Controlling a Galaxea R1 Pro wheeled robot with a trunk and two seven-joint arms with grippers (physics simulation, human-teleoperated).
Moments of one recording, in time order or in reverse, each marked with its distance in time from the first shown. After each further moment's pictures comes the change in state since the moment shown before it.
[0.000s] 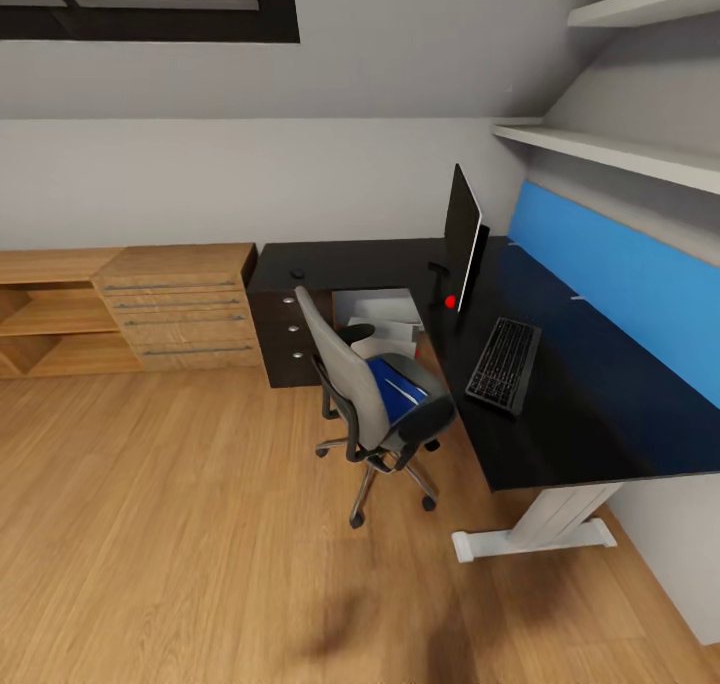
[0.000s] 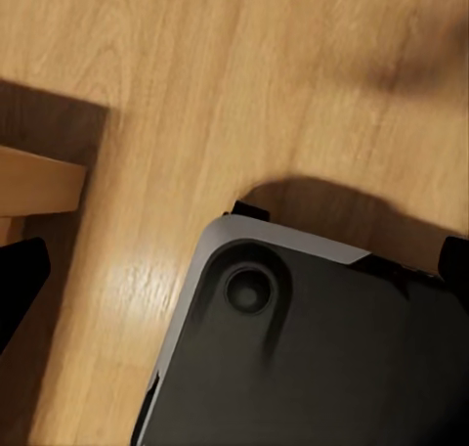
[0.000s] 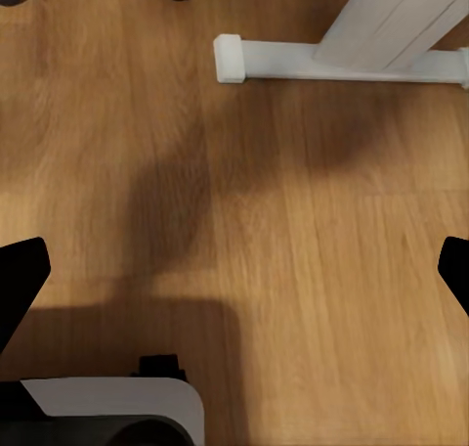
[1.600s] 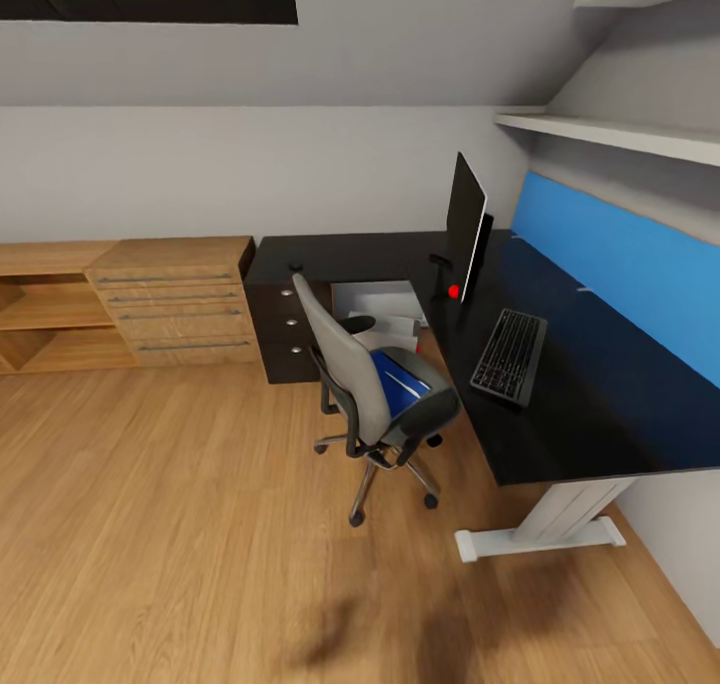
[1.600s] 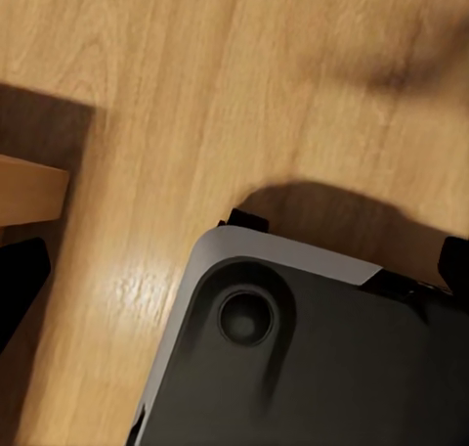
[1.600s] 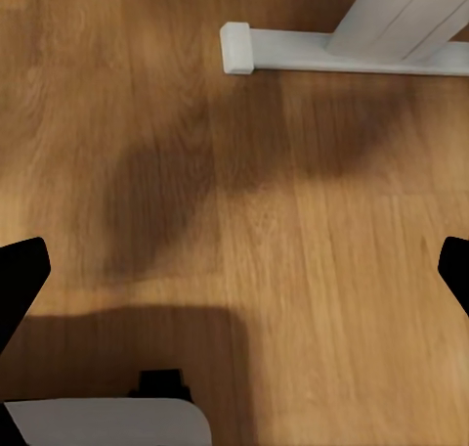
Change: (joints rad) left arm 0.000 0.001 -0.001 -0.001 -0.003 0.004 -0.001; right arm 0.000 0.000 0.000 0.000 0.002 0.000 0.003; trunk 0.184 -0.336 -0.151
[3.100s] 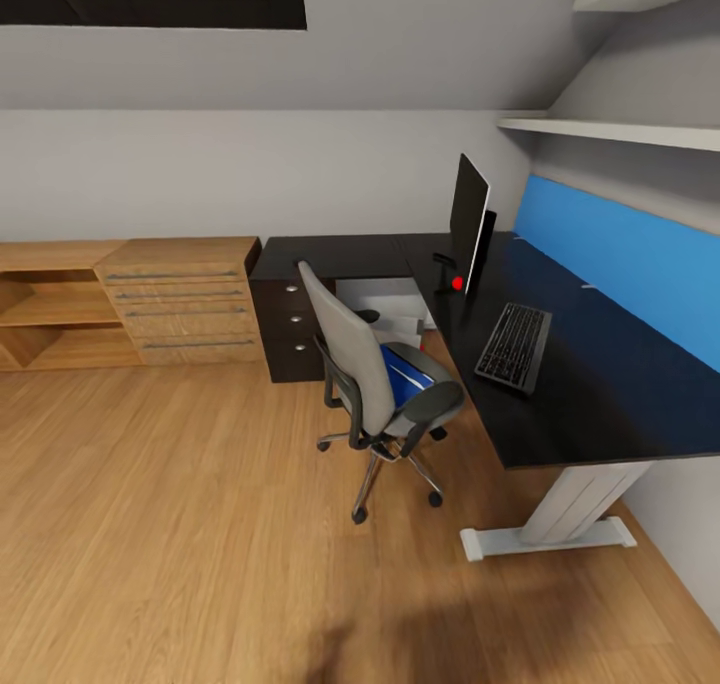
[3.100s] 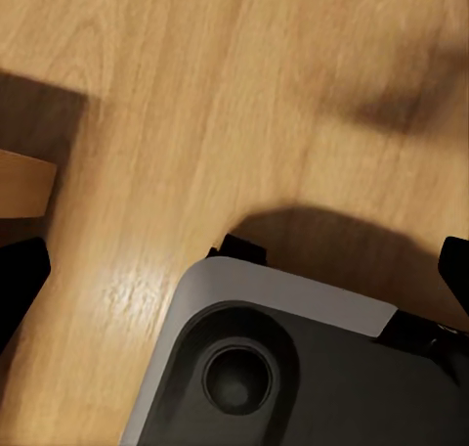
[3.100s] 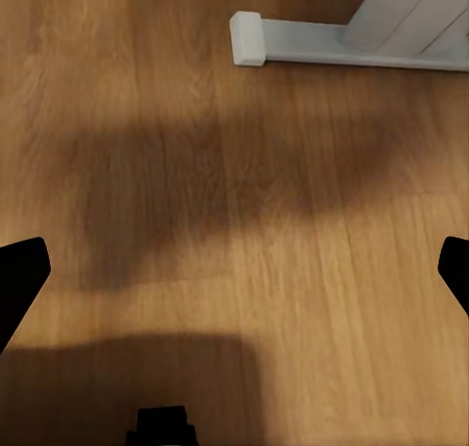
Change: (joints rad) left arm 0.000 0.002 0.000 0.000 0.011 0.000 0.002; right arm 0.000 0.000 0.000 0.000 0.000 0.000 0.000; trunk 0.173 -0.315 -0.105
